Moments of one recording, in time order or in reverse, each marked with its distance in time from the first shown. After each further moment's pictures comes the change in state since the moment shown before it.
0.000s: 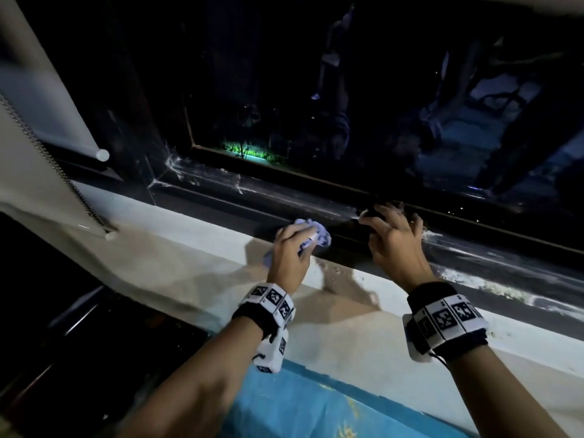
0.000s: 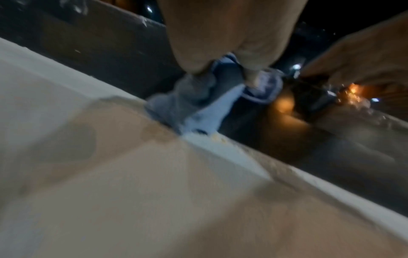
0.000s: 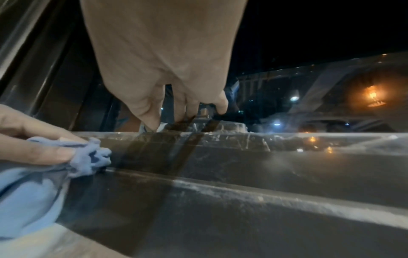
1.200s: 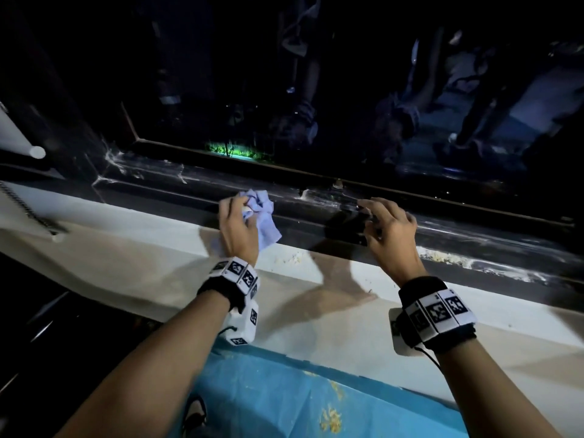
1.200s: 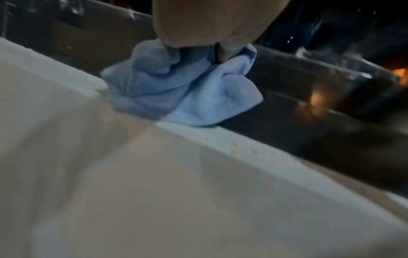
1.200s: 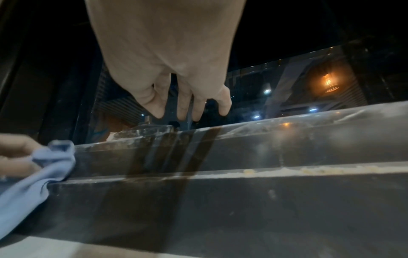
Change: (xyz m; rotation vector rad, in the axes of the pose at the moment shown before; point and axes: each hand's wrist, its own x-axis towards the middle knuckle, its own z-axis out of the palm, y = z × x) left_hand 0.013 0.017 0.024 0.058 0.335 -0.147; right_hand -0.050 0.075 -0.026 0.233 0.137 0.131
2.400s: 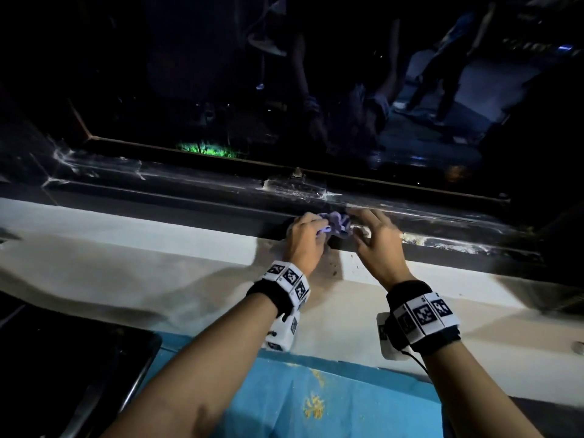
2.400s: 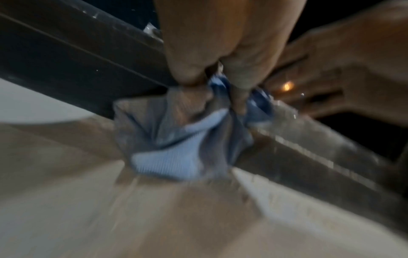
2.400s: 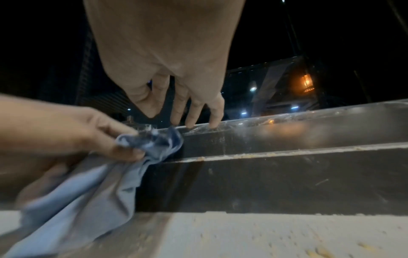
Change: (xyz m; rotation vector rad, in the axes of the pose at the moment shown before) left_hand -0.087 0.109 0.083 -0.051 -0.580 0.162; right_hand -0.042 0.024 -0.031 0.091 -0.011 0.104
